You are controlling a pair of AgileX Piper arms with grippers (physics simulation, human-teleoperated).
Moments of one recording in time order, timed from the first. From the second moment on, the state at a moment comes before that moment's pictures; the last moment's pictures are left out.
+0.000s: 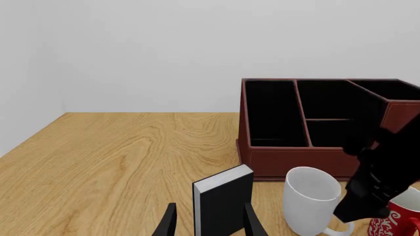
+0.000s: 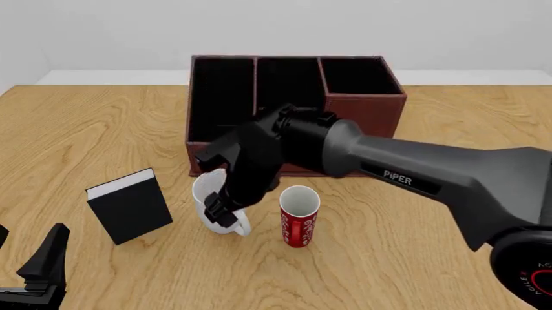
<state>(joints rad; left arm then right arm) 0.00 0.00 0.00 0.00 0.00 0.88 1.97 -1.63 0.93 0.04</state>
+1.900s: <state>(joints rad) 0.00 0.00 0.00 0.00 0.00 0.85 2.00 -1.57 0.86 0.02</state>
